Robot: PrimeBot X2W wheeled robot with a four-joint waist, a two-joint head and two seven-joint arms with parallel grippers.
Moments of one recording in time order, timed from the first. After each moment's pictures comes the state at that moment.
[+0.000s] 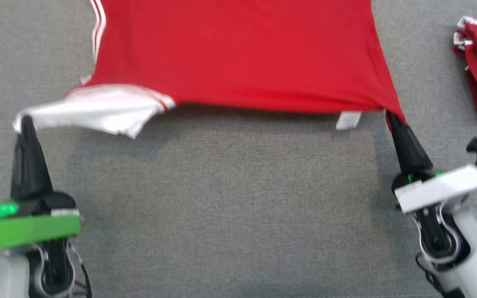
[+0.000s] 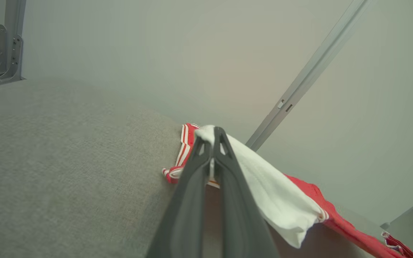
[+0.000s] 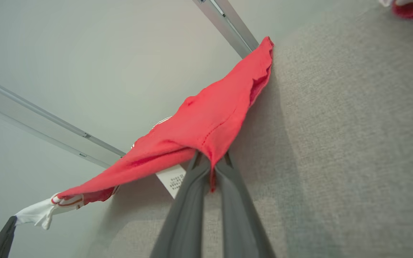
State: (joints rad) left arm -0.23 0.20 0.01 -0.03 -0.79 -0.12 -0.26; right arm -0.34 -0.36 0.31 0.10 1.08 0.13 -0.22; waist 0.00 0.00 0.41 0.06
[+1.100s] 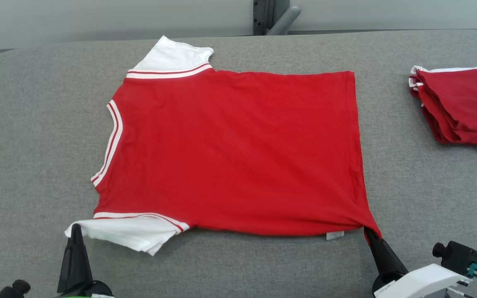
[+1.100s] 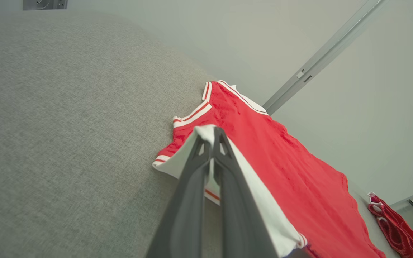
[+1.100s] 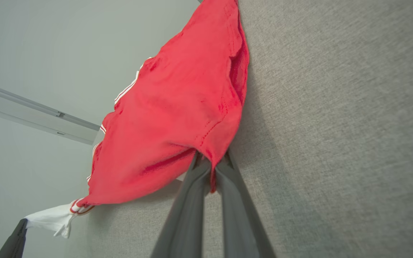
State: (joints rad) left arm 0.15 0.08 0.01 0.04 -0.77 -0.12 -0.26; right arm 0.14 -0.13 0.15 0.03 0.88 0.13 -0.04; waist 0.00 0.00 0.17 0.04
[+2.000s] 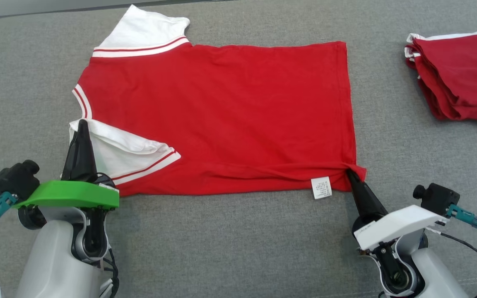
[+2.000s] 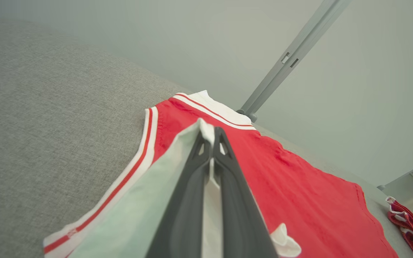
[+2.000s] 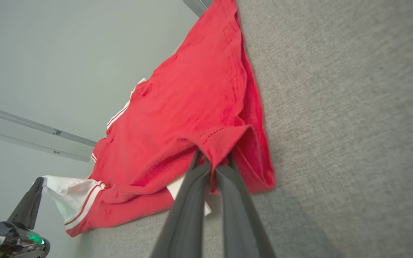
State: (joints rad) left arm -0.39 0.14 -0.10 0.43 -0.74 -0.13 -0.26; right arm -0.15 -0.13 0.22 0.21 0.93 0.13 -0.08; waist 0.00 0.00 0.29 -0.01
